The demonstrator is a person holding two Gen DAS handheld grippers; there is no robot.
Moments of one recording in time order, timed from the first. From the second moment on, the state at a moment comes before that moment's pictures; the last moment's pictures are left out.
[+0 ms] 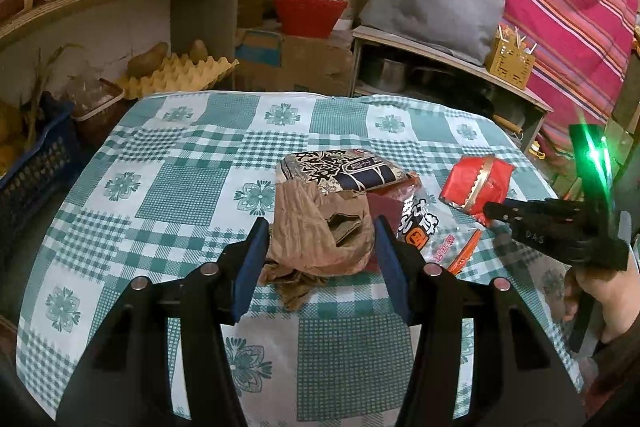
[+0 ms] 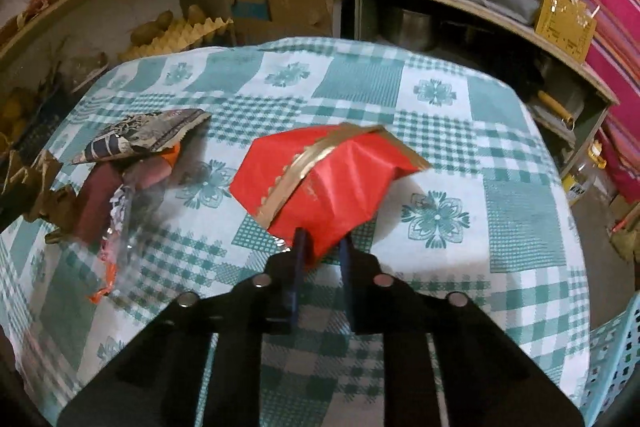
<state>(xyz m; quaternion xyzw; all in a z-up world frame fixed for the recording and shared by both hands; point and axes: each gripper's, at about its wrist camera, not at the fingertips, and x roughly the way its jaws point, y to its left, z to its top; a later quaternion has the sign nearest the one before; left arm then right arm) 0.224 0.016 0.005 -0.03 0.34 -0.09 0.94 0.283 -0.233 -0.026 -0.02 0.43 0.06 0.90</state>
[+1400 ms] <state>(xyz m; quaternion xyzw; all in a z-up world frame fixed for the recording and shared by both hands) 0.133 -0.150 0.062 0.02 0.29 -0.17 0.94 0.069 -0.463 0.064 0.06 0.34 -0.04 0.94</state>
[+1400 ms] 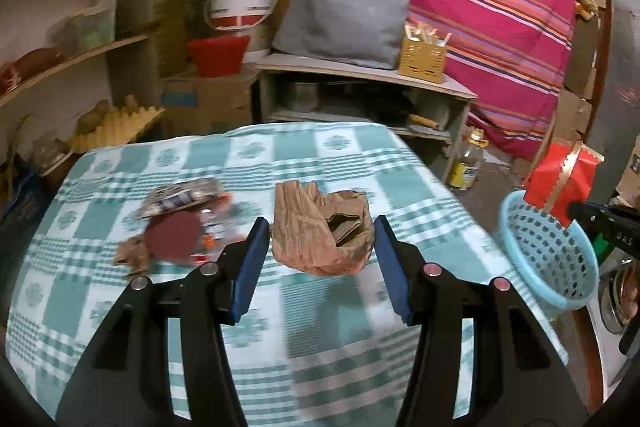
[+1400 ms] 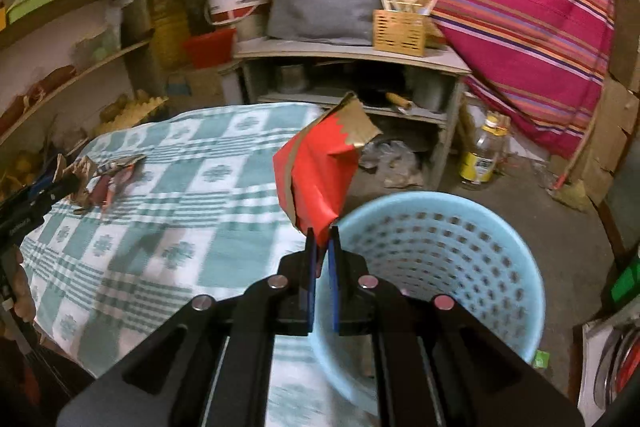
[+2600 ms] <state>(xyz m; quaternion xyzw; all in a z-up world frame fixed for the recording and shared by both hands) 0.109 -0.394 0.046 0.07 0.28 -0.34 0.90 0.024 -0.588 0.040 0.10 0.35 -0.13 0.92</state>
